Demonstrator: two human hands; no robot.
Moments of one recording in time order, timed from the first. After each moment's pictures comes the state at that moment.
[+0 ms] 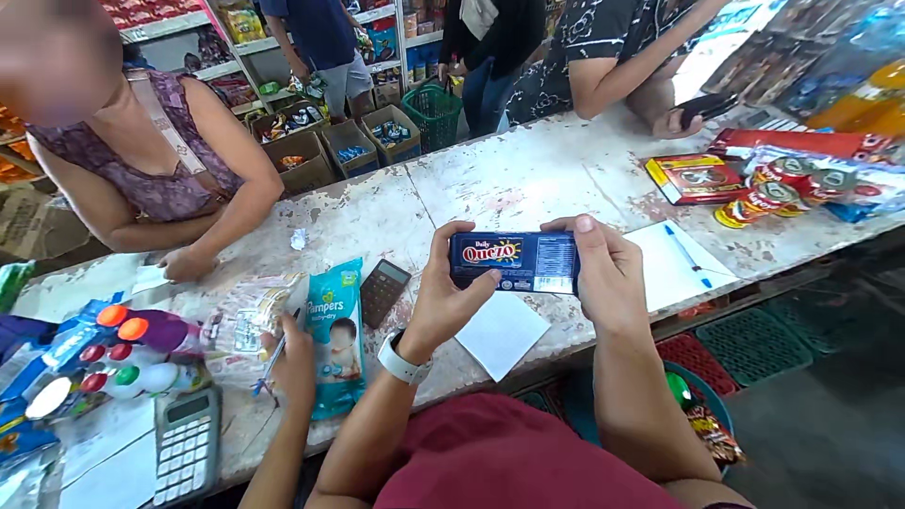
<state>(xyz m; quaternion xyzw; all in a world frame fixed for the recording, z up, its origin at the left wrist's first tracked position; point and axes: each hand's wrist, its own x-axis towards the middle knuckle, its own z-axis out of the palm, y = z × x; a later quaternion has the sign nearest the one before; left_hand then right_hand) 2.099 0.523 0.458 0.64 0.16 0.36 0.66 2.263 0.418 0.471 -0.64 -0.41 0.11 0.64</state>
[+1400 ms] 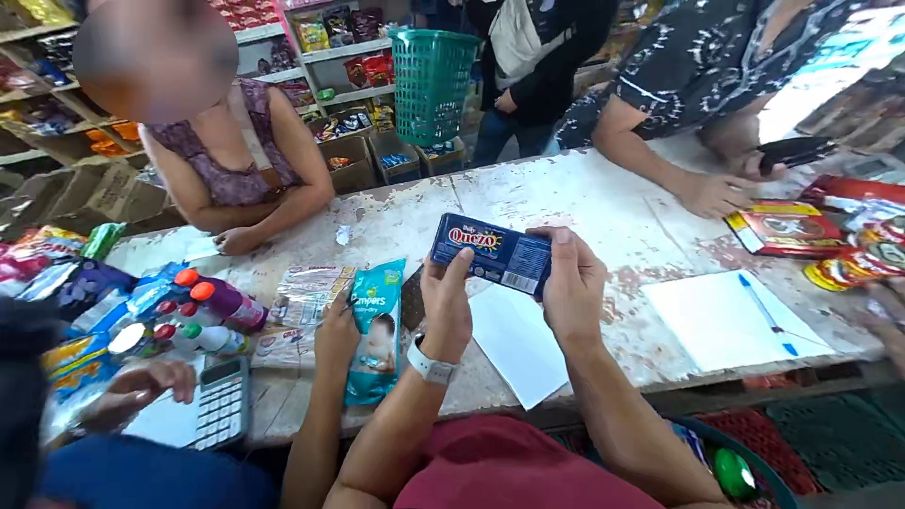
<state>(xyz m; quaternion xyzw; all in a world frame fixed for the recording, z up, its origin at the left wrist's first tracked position) 2.090 0.538 0.453 0.33 0.26 0.56 0.72 2.207 0.486 0.462 -0.55 -0.42 0.15 0.71</state>
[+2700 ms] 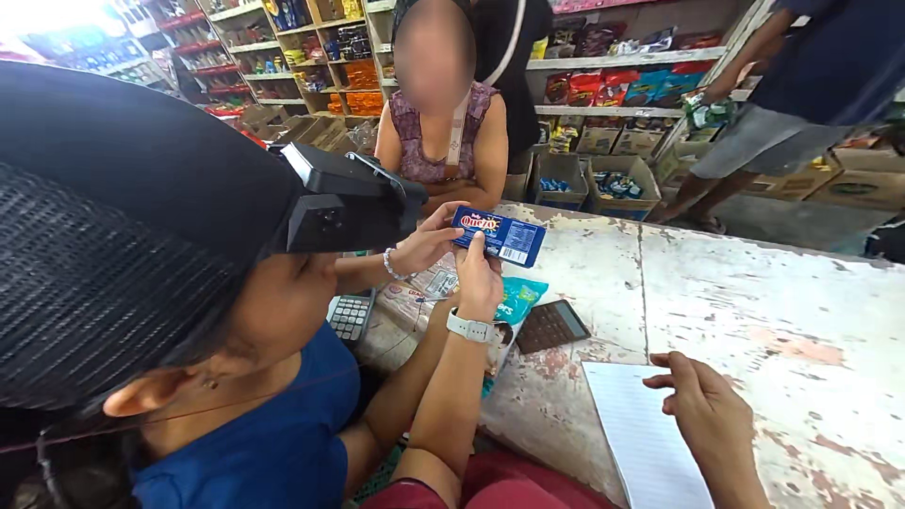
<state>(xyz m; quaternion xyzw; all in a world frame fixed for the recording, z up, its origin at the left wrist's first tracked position) 1.974 0.616 0.464 0.17 0.30 0.76 0.56 2.221 0.489 0.374 -0.67 -0.54 0.23 0.46</state>
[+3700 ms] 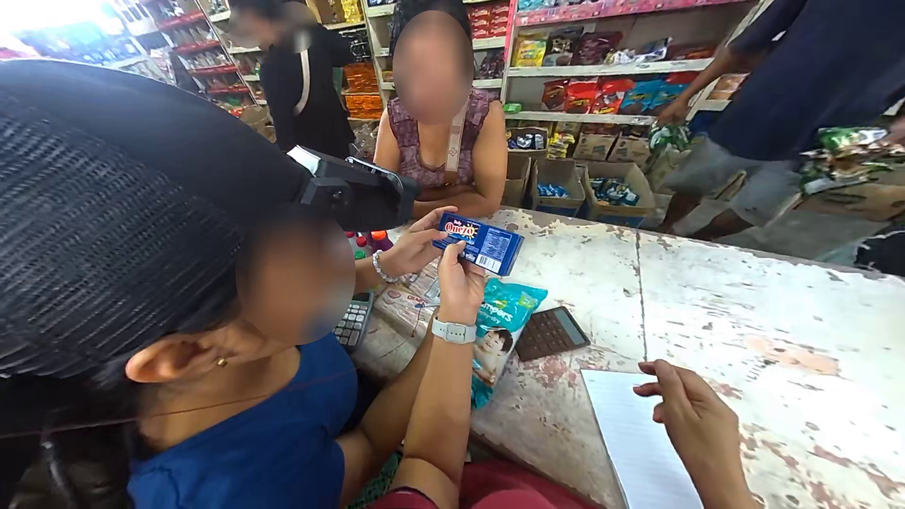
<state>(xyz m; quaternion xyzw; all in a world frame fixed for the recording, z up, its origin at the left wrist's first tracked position) 1.943 0.620 0.458 0.11 0.22 0.76 0.60 2.215 0.490 0.371 -0.66 -0.56 0.23 0.45</state>
